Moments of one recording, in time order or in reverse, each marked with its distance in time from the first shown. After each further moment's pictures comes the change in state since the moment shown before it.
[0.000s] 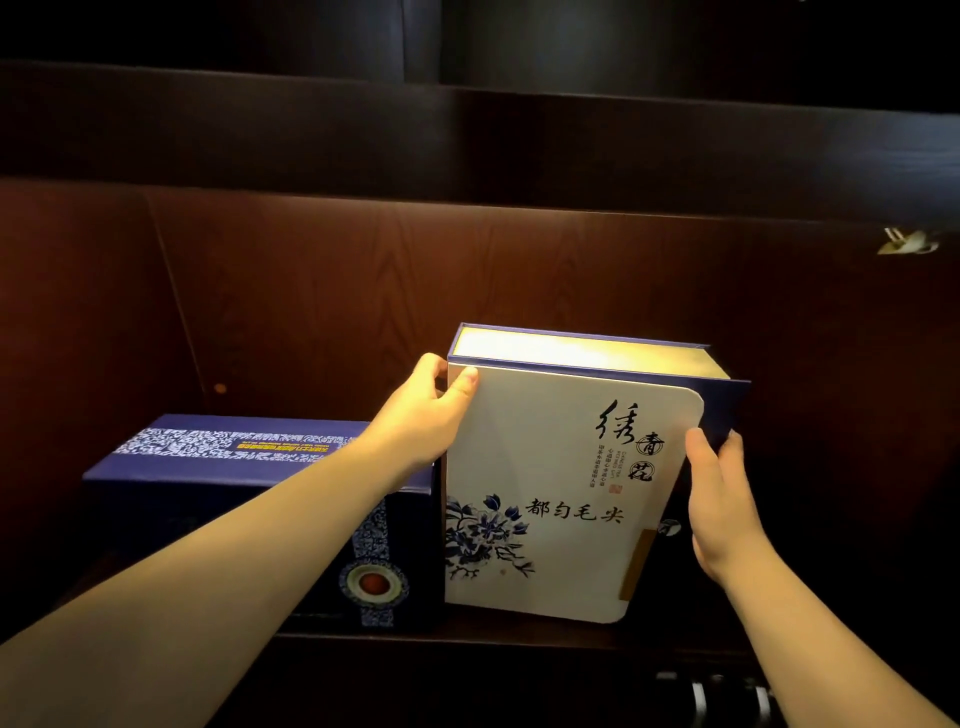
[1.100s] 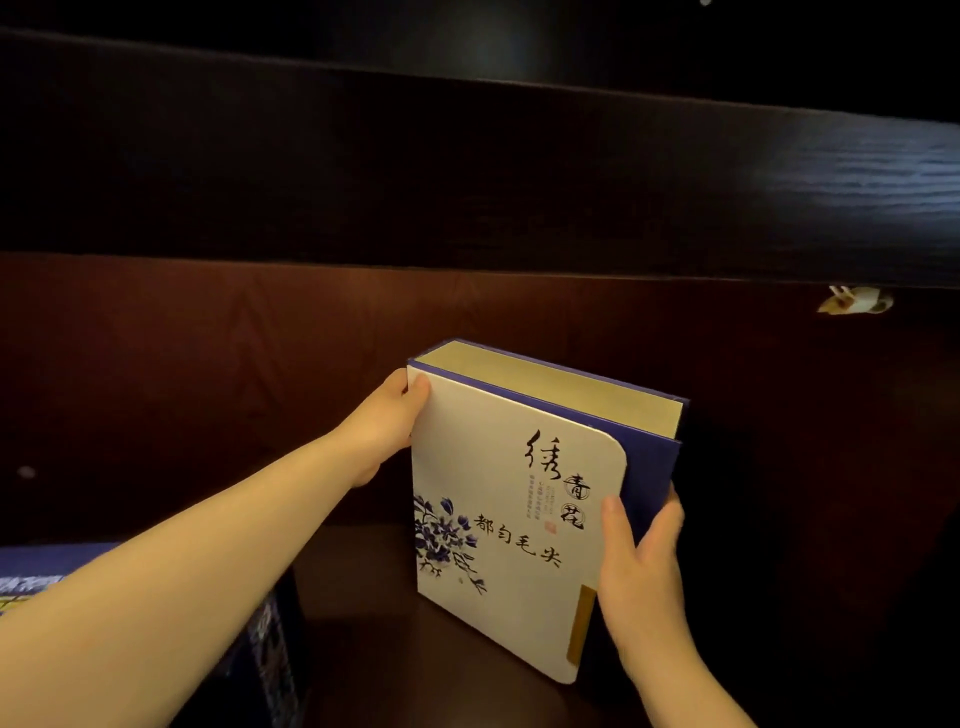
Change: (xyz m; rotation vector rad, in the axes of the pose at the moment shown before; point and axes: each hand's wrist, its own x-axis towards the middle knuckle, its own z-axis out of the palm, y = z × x) left_hand 0.193 -0.009 0.111 -0.116 -0.082 -0.141; right_hand 0.060 0.026 -0.007 -0.217 0.205 -0.087
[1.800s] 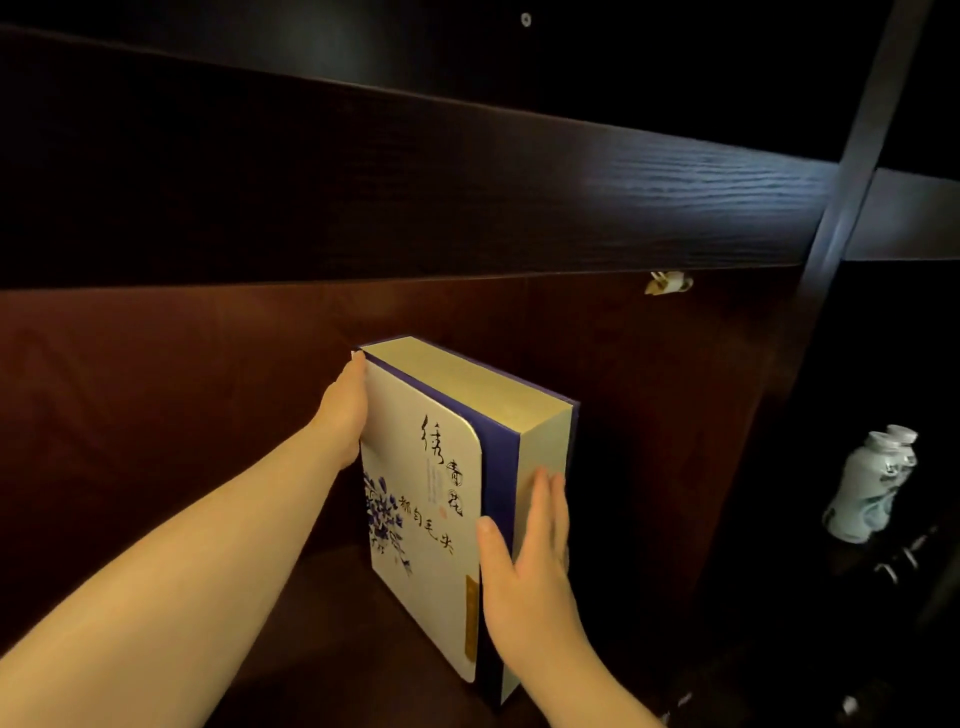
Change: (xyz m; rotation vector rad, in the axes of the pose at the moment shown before) left_hand 0.060 0.018 0.080 -0.391 -0.008 -0.190; right_hand -0.033 -0.009 0.006 -0.448 -0.022 0.042
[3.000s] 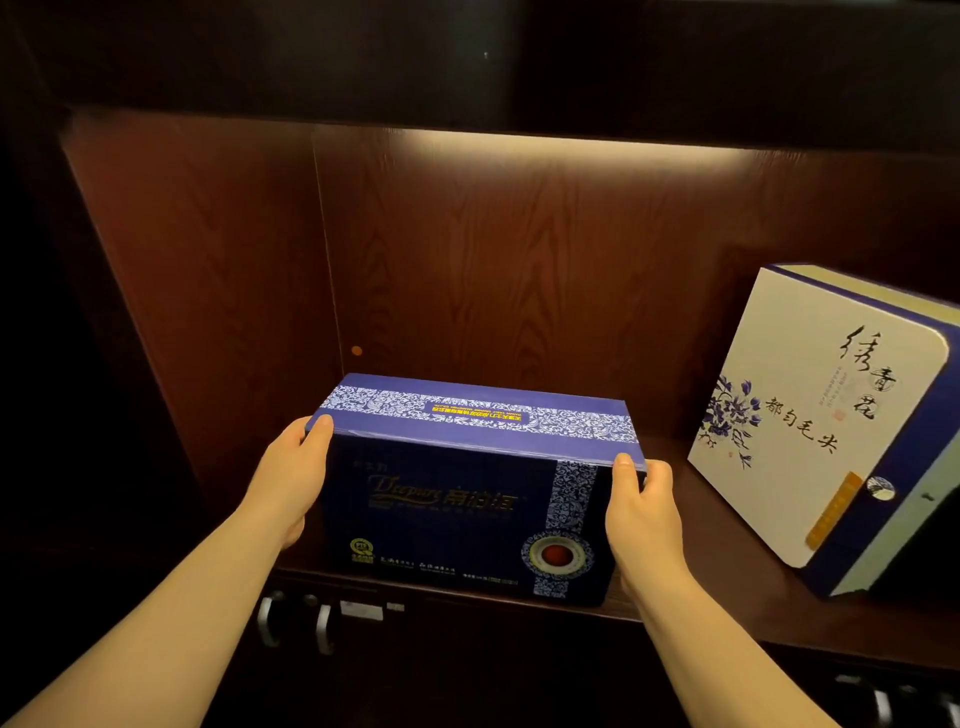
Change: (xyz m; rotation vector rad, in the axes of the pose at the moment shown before) left_hand -0.290 -0.086 -0.517 0.288 0.558 0.073; right_hand -0.196 -0.114 0.173 0.299 -0.266 0.123
